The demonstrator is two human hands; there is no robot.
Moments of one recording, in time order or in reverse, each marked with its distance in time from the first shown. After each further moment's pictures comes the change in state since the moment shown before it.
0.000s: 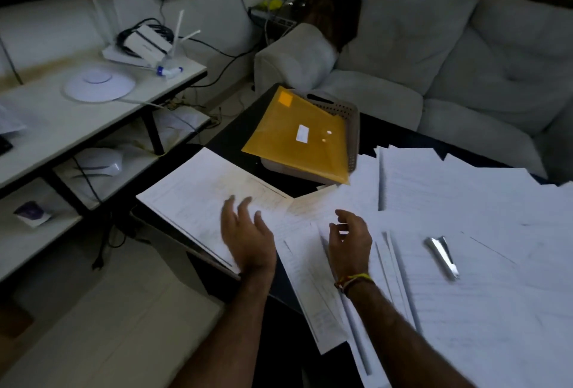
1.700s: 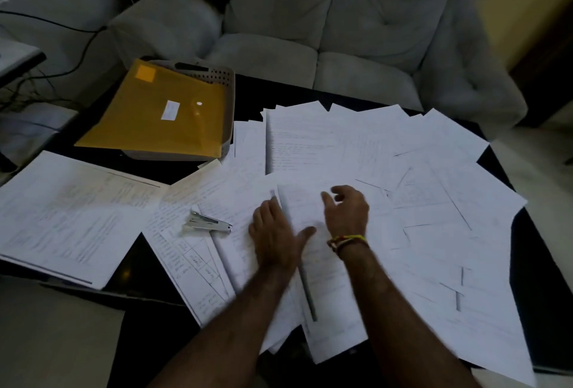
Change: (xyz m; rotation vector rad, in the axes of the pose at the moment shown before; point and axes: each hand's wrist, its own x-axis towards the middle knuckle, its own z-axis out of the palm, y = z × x) left_hand -0.166 0.133 0.118 0.291 -0.592 0.279; right_hand 0.048 0.105 -0.157 -0.236 0.180 0.343
